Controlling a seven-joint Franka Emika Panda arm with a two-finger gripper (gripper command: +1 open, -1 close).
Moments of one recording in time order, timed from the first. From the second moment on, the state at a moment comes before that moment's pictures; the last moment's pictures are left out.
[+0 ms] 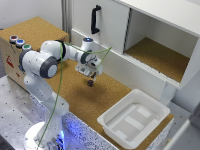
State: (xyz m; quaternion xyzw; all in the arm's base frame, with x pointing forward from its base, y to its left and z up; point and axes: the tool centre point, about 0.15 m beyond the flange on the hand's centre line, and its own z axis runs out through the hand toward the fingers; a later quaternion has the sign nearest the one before) arm 0.410 0.026 0.245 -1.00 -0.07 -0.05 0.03
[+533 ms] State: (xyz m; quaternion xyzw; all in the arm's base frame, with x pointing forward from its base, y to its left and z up) arm 0.410 0.044 0.241 -0.99 -0.14 -0.06 0.02
